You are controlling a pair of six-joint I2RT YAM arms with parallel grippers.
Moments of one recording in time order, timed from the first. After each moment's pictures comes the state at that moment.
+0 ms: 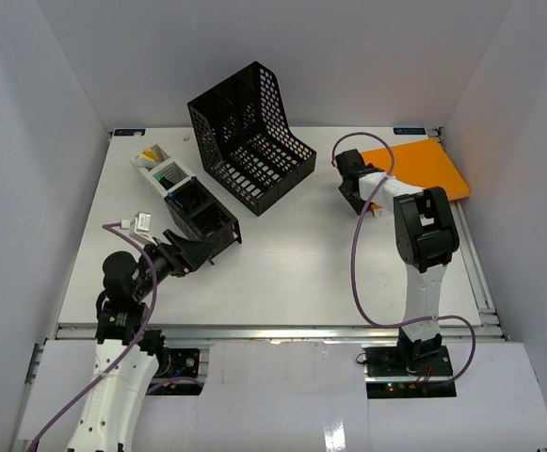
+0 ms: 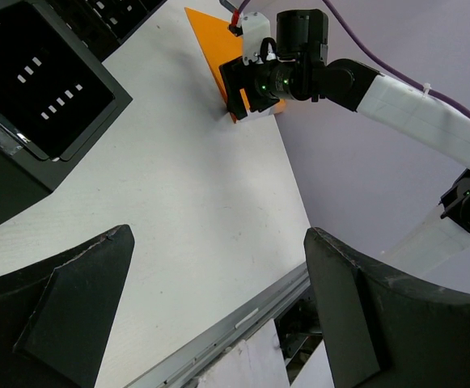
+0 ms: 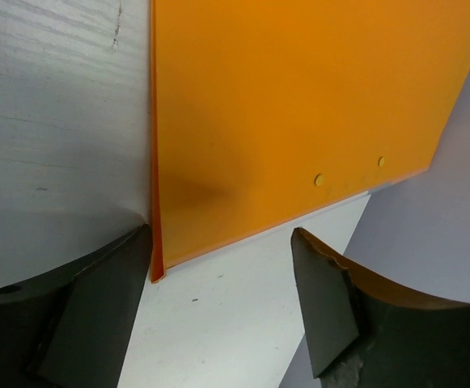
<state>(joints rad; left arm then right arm) -0.06 0.39 0.39 -0.10 0.59 -0.84 0.32 2.07 1.43 -0.44 0.61 -0.39</state>
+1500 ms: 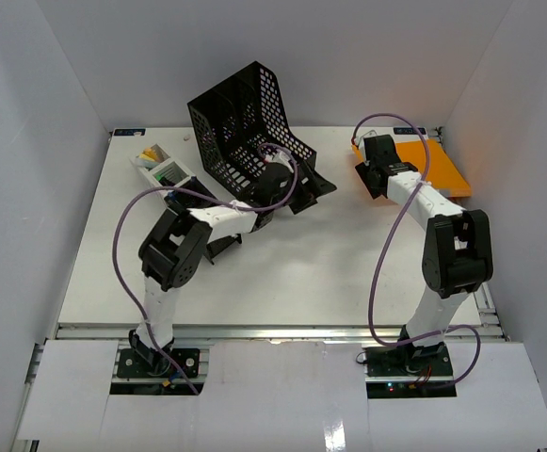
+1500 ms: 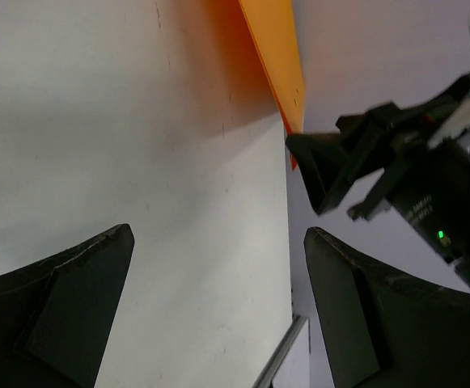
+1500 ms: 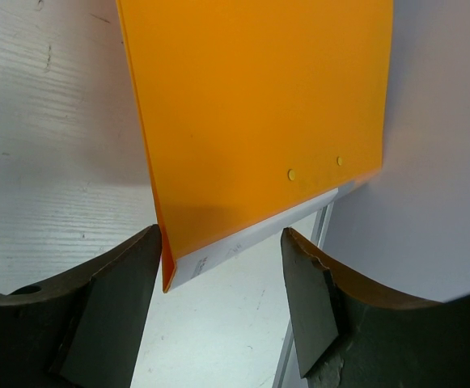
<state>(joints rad) -0.69 2.03 1.33 0.38 0.19 -1.09 0.24 1.79 1.35 -0.39 0.47 -0.42</state>
